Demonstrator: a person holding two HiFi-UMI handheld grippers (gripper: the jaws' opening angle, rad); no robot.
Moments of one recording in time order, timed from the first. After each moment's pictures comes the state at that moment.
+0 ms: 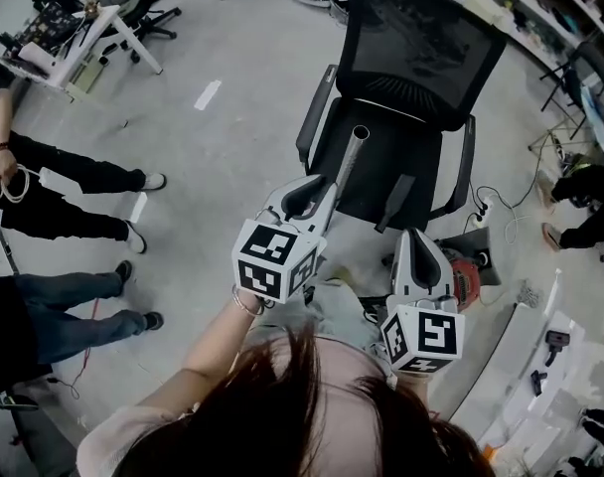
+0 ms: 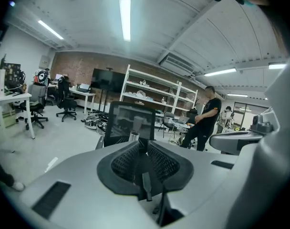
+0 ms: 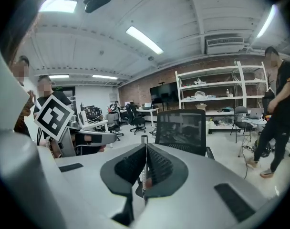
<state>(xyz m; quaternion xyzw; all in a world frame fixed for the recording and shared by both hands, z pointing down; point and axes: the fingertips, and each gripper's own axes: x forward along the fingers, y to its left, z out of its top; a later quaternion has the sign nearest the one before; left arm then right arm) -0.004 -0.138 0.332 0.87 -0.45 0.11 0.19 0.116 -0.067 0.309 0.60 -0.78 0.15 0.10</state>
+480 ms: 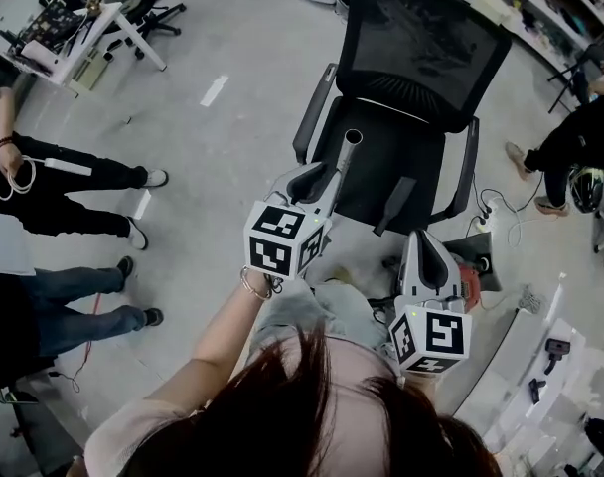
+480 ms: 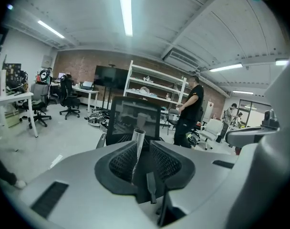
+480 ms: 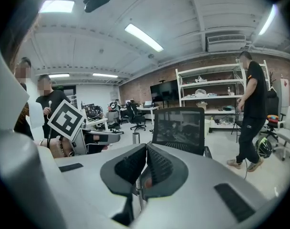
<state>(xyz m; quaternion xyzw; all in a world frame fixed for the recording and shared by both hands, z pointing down) 0.019 -0.184 0.367 0.85 -0.47 0.13 0.20 0.152 -0.089 0.328 0.59 -0.78 0.16 0.11</state>
